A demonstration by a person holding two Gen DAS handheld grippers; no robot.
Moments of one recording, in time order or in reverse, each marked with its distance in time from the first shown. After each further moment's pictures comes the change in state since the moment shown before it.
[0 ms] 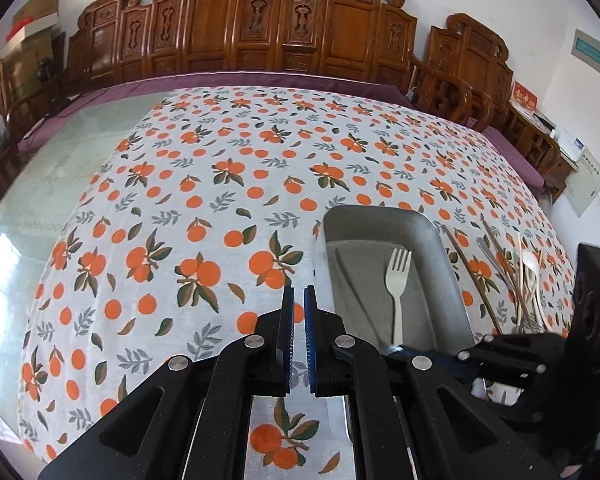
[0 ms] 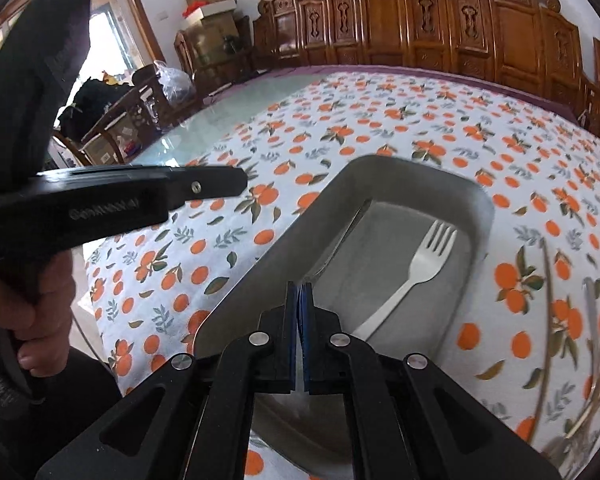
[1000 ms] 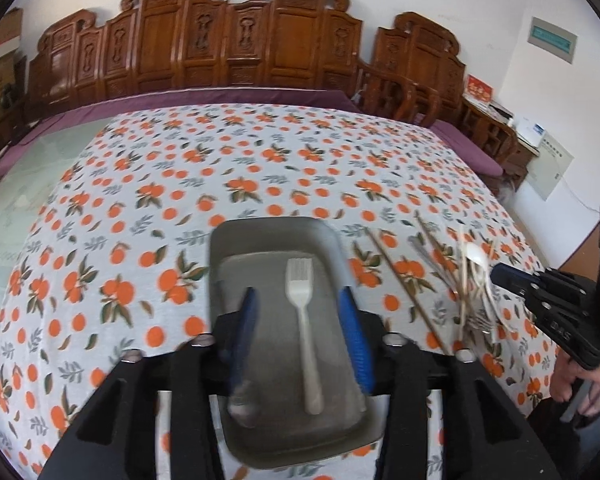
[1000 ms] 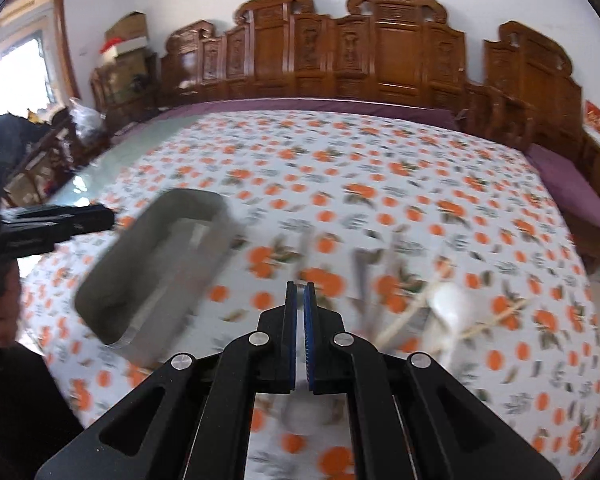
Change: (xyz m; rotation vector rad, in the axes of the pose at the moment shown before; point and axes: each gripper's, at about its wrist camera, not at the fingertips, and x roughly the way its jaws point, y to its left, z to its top) left arm -0.005 -0.078 -0.002 0.101 -0.050 -0.136; right arm -0.137 -0.130 -0.044 0.097 -0.119 -0.359
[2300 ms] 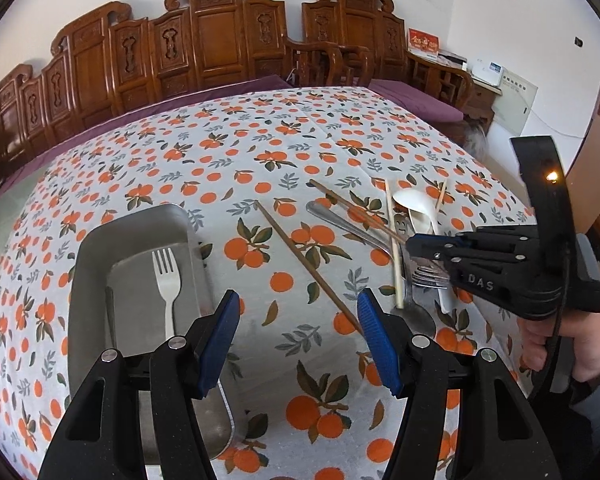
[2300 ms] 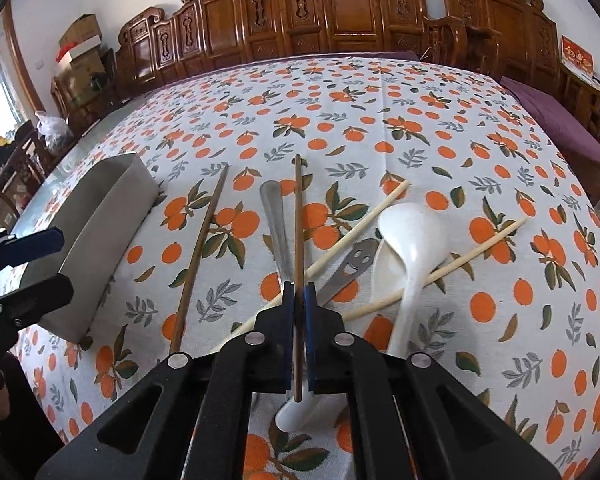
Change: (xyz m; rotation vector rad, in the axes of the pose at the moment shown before) left arm 0.036 -0.116 -0.031 0.213 0.037 -0.025; right arm 0.042 -0.065 -0.039 0.155 0.123 -0.007
